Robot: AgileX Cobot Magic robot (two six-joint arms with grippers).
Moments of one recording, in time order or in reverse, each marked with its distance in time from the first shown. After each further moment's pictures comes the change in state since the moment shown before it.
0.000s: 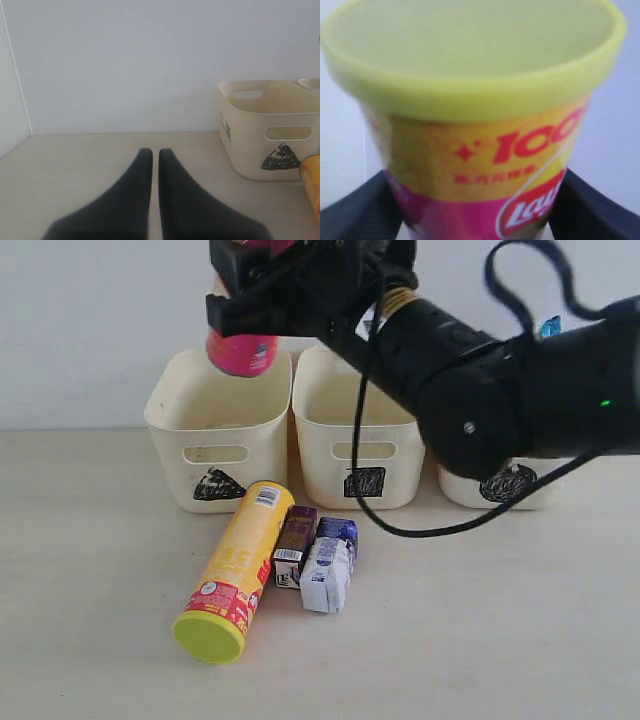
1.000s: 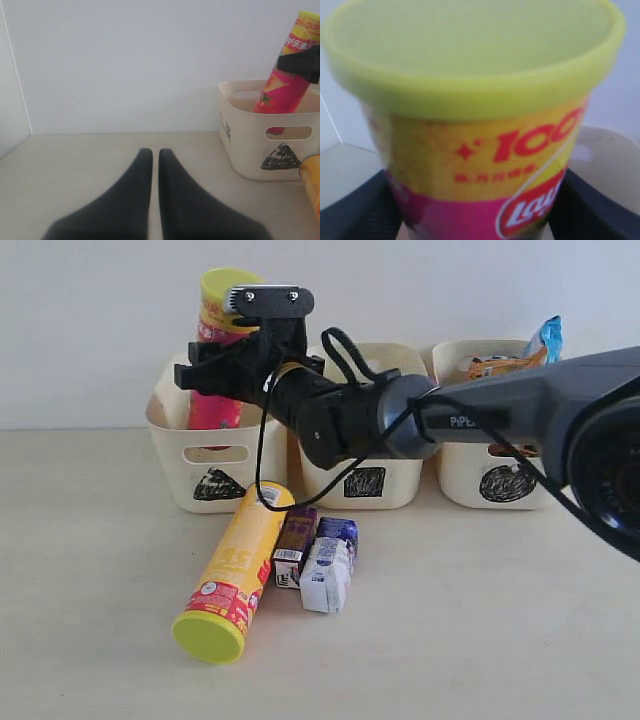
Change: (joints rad) left arm 0.000 0.000 0.000 0.000 0.000 0.000; right arm -0.026 0.548 -0.596 0.089 0.326 0.134
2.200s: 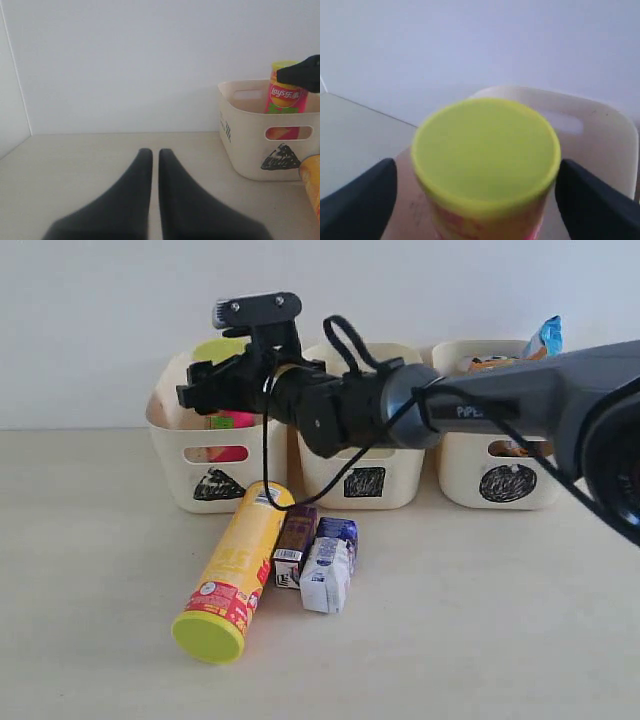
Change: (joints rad) left arm 0.000 0.000 0.000 0.000 0.000 0.000; right arm 0.000 -0.034 -0.006 0.008 0.181 -0.127
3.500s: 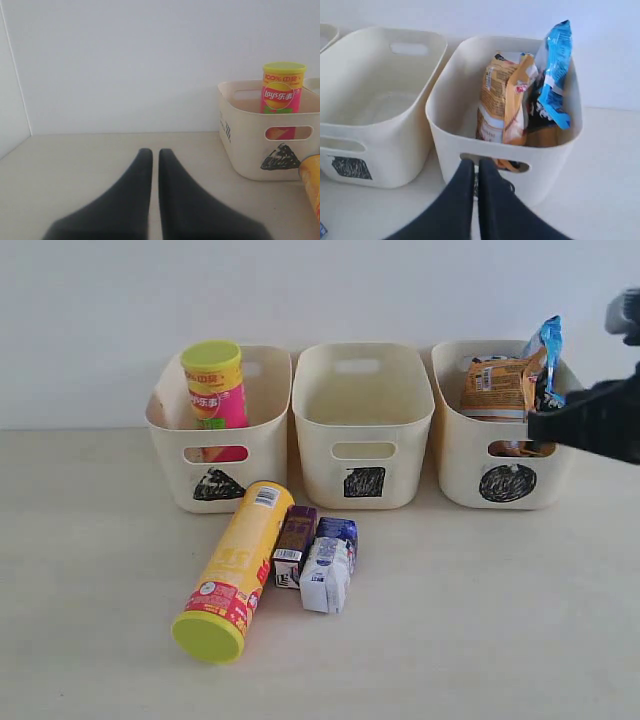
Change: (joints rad) left arm 0.000 0.000 0.000 0.000 0.000 0.000; right arm -0.478 -0.943 1.094 0.000 0.011 -0.075
